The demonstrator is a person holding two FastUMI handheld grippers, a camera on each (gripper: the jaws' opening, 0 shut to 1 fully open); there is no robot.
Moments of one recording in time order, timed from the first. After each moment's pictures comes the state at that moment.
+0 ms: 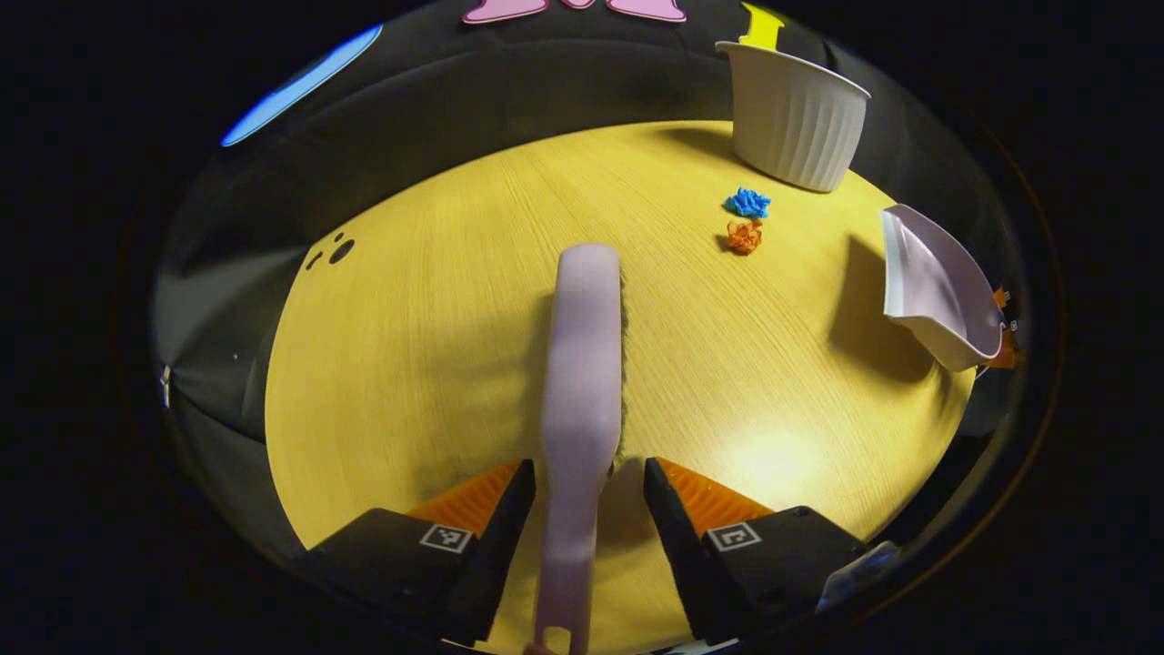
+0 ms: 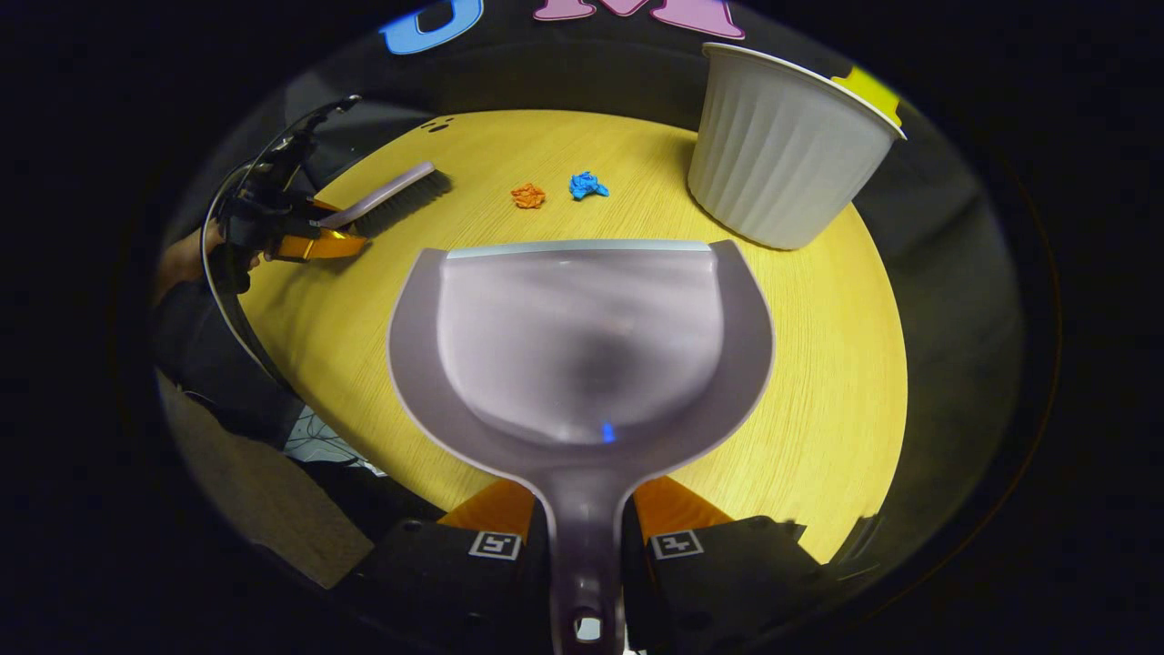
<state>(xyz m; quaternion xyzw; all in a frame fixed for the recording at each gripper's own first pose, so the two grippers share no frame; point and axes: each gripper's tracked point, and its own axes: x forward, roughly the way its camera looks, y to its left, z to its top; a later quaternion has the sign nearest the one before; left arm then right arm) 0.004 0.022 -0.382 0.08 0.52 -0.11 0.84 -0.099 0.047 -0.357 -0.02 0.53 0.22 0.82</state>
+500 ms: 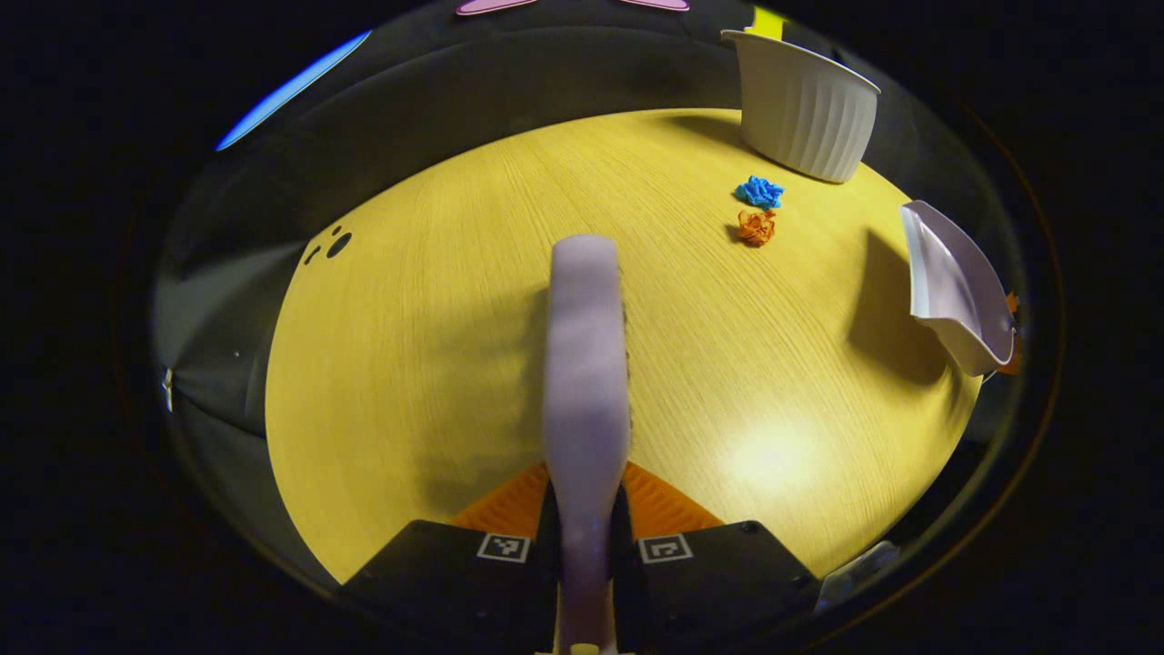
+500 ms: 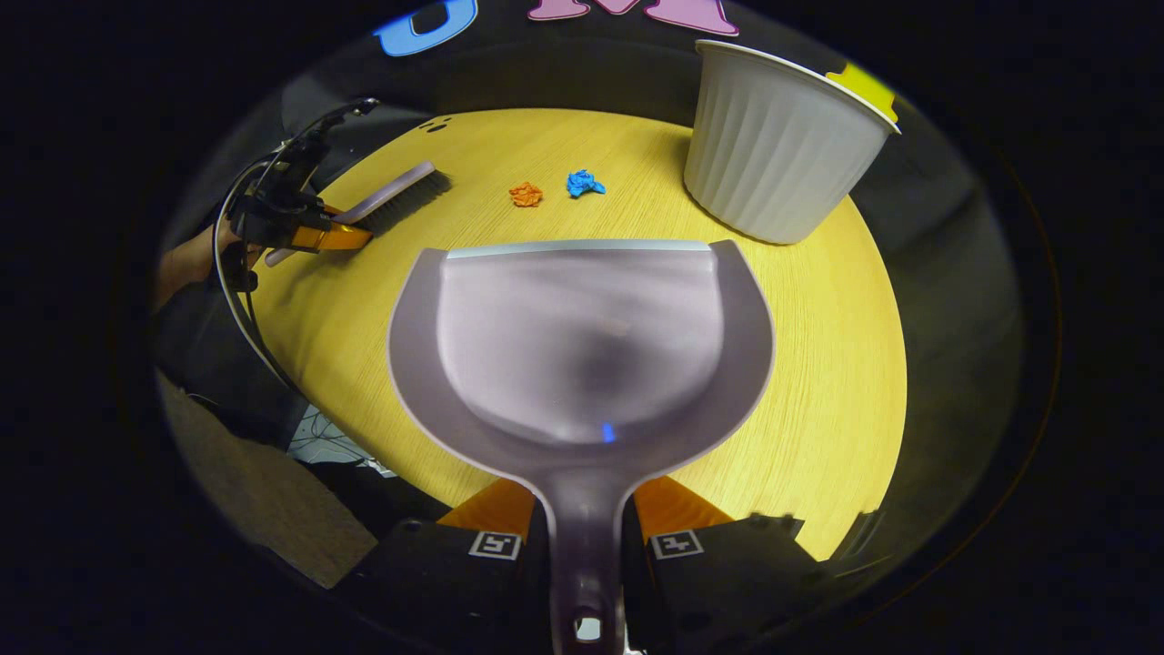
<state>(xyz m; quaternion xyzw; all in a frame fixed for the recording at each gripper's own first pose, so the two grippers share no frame) 0.010 0.025 -0.379 0.10 0.52 -0.09 0.84 -0.102 0.044 -0.352 -0.02 0.54 0.23 0.81</state>
